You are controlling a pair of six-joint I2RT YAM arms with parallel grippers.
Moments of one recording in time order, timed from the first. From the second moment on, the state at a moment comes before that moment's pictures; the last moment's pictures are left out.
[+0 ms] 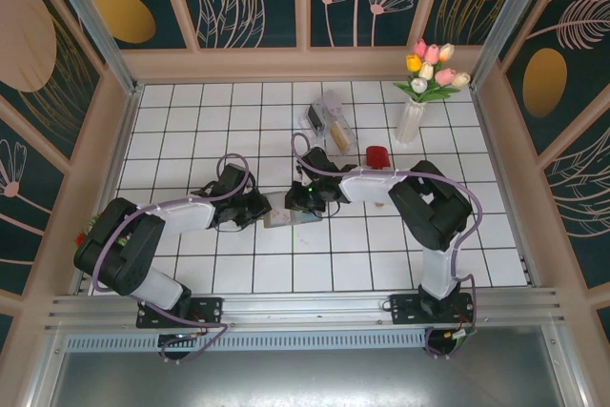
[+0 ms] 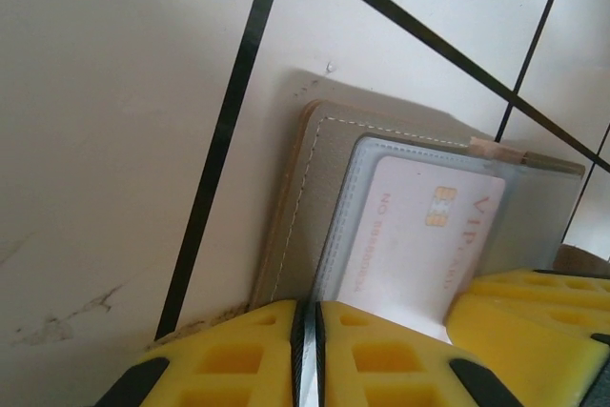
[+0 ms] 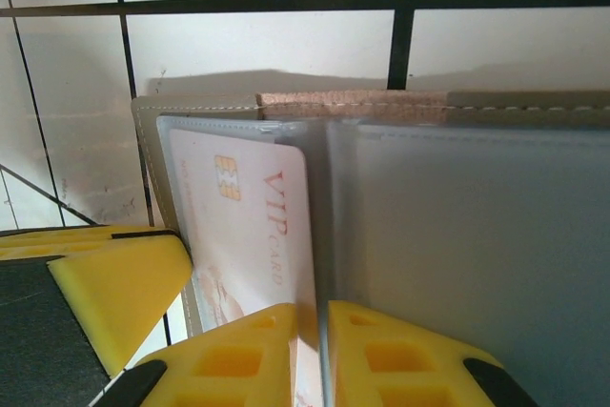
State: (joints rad) left arm -0.50 1.53 0.60 -0.06 0.28 -1.03; right arm 0.79 1.91 1.08 -0.18 -0.40 0.83
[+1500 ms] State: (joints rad) left arm -0.50 1.52 0.64 -0.11 0.29 -0.91; right arm 0.78 1.87 1.06 -0.20 -0.40 0.78
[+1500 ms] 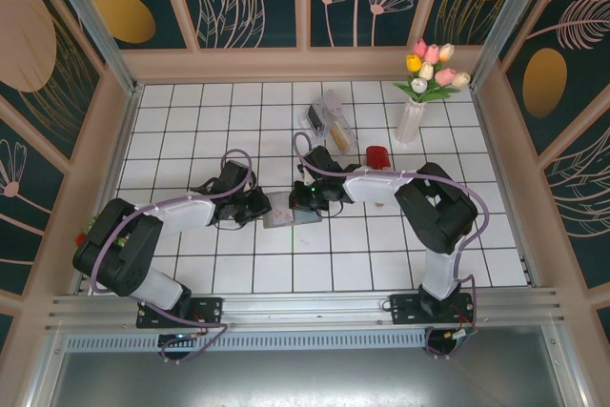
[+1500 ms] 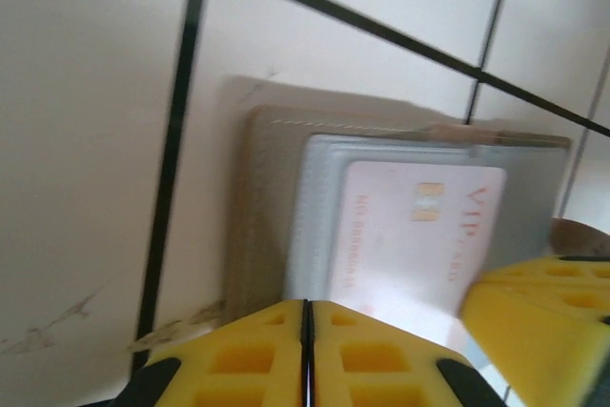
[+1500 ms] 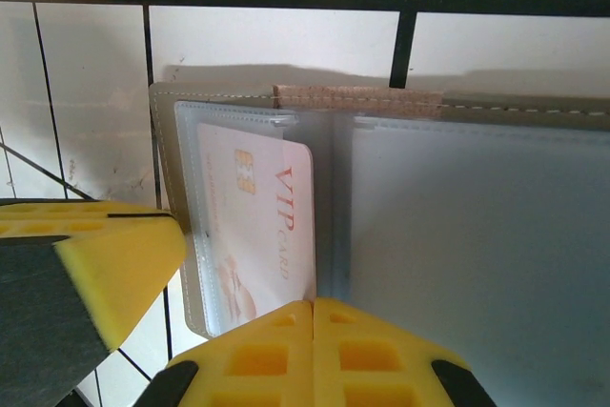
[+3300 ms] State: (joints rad) left arm -0.51 1.58 0.66 -0.07 0.34 -0.86; right arm 0.74 1.86 1.00 -0.08 -0.50 0.78
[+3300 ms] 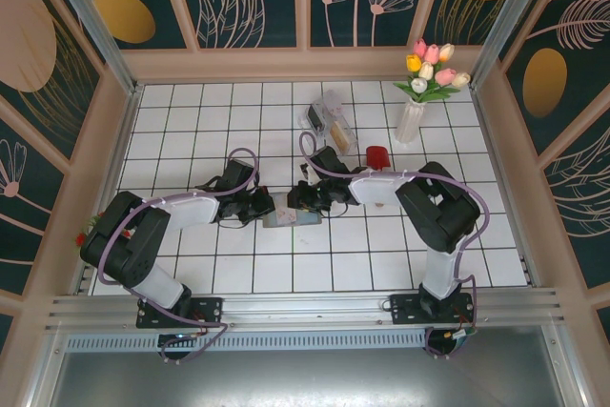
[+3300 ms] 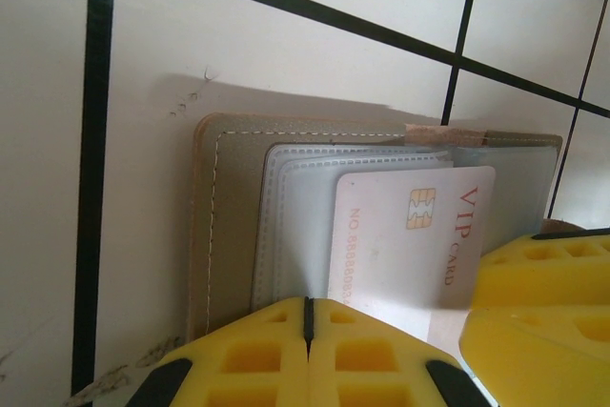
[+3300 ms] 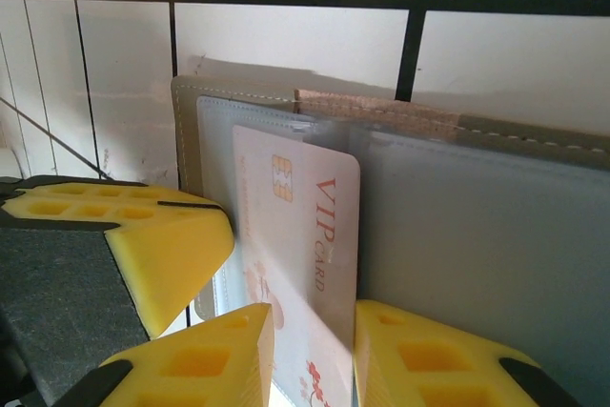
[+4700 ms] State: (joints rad) left arm -0.44 1.27 0.86 -0.19 0.41 -0.91; right arm 0.53 1.39 0.89 0.06 -0.69 0.73
